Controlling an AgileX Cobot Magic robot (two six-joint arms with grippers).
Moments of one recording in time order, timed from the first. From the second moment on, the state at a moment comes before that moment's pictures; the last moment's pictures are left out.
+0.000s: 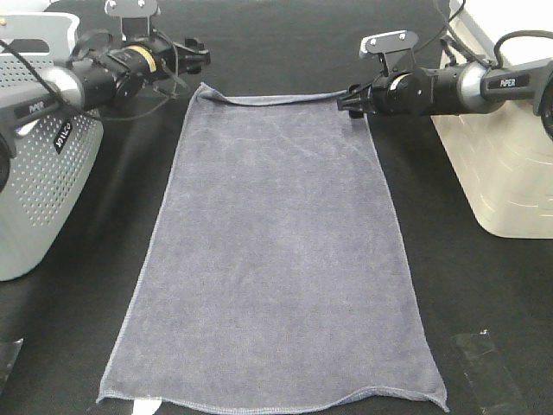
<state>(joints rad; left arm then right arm) -0.18 2.78 -2.38 0.46 -0.15 -0.60 0.19 2.59 -1.94 0.03 -0.06 -0.16</state>
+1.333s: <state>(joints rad) -0.34 2.25 -2.38 0.26 1.02 -0.39 0.20 2.02 -1.94 0.19 0.97 -0.05</state>
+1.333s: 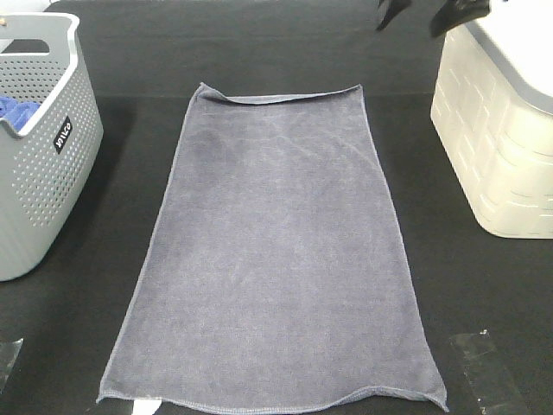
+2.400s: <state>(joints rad) -0.36 1.37 -1.44 0.14 1.21 -0.23 0.20 1.29 -1.28 0.17 1.21 -0.01</state>
